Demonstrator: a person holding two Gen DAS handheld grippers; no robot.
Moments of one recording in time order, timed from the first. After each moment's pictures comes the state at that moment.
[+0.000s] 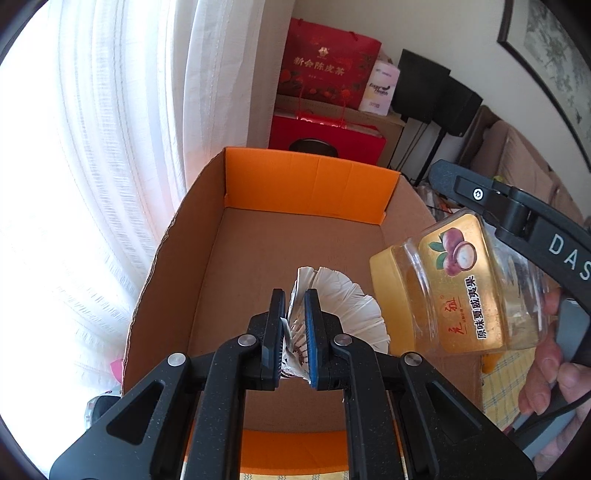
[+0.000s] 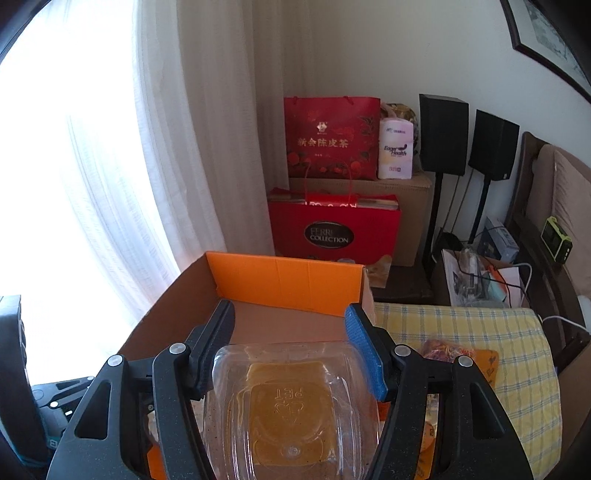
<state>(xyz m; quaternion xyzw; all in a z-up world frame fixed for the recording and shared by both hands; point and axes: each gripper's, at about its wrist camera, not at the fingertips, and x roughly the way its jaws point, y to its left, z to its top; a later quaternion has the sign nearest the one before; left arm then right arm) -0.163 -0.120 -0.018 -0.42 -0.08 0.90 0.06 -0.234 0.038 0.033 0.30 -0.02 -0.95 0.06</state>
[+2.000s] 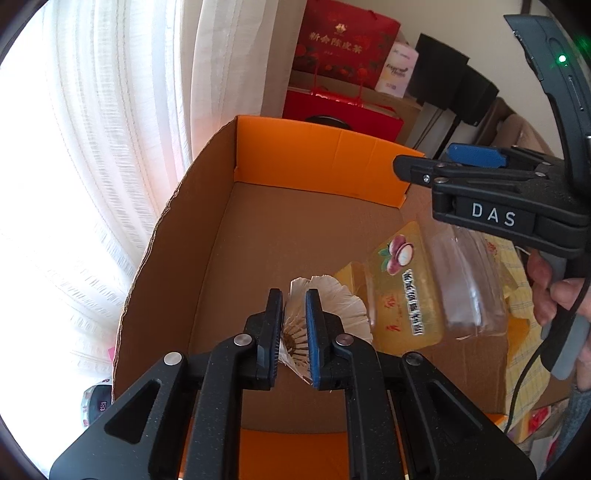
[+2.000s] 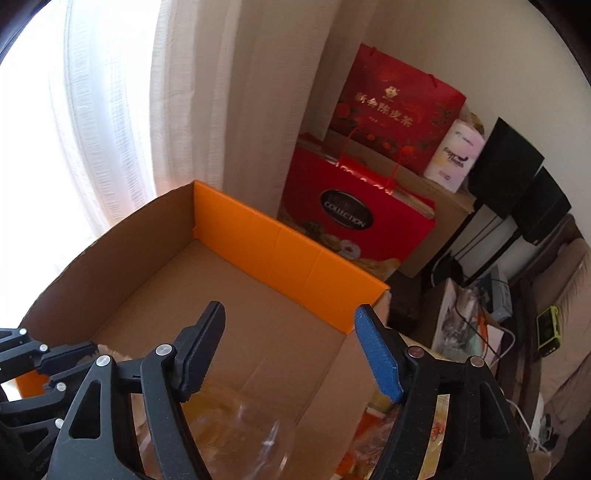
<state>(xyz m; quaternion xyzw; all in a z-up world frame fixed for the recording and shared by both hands) -0.174 -0.126 -0.037 -0.45 -0.08 0.89 0.04 -0.308 0.014 0.002 0.39 0.17 -0.90 0.09</state>
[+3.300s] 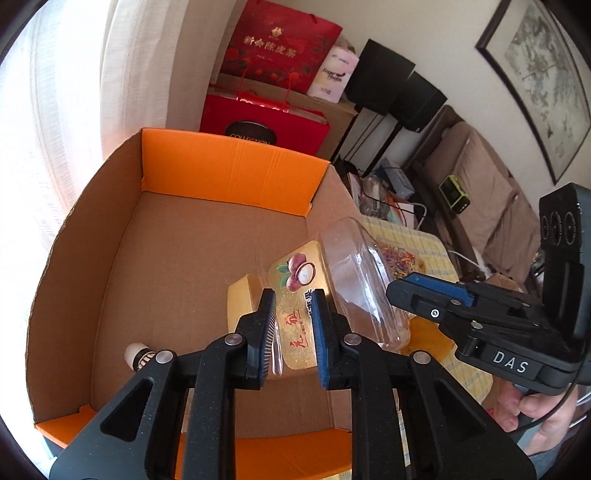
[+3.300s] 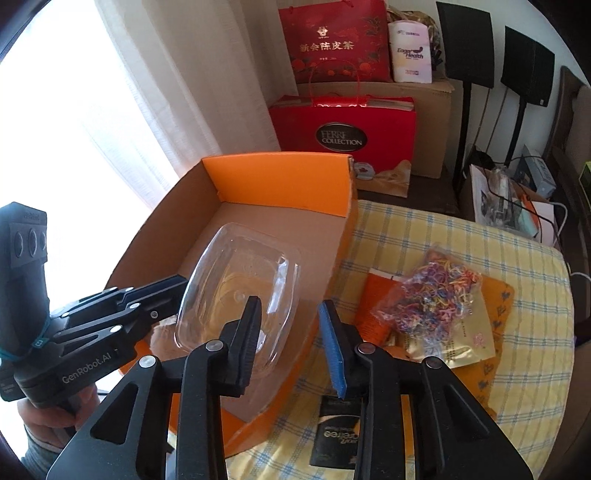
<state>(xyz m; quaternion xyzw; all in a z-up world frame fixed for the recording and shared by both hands) -0.182 -0.068 -0.013 -0.44 -0.14 0.87 0.15 -0.222 0.104 -0.005 0.46 -0.05 -0.88 0.14</state>
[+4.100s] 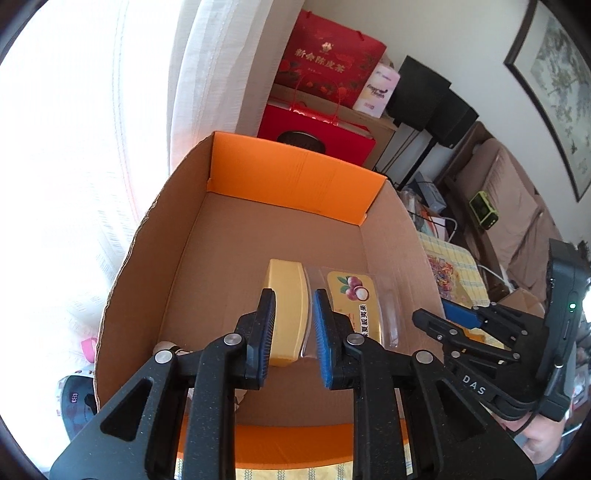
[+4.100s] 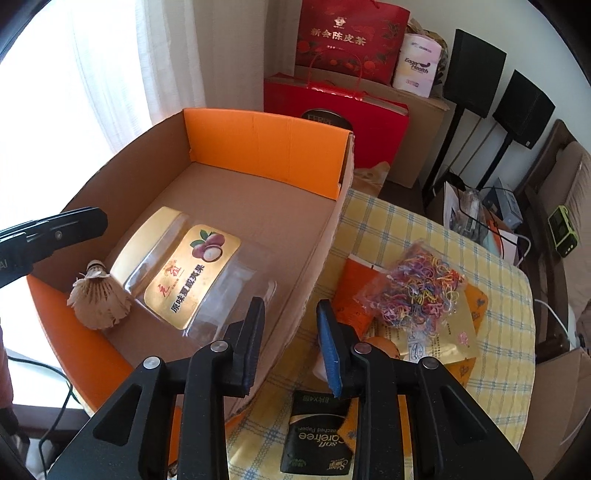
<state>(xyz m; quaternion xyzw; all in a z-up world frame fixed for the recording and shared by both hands) -0.165 -0.123 -0.014 -0.44 -0.14 0.88 0.08 -0.217 0.071 -0.042 0.46 0.07 -0.88 0.08</state>
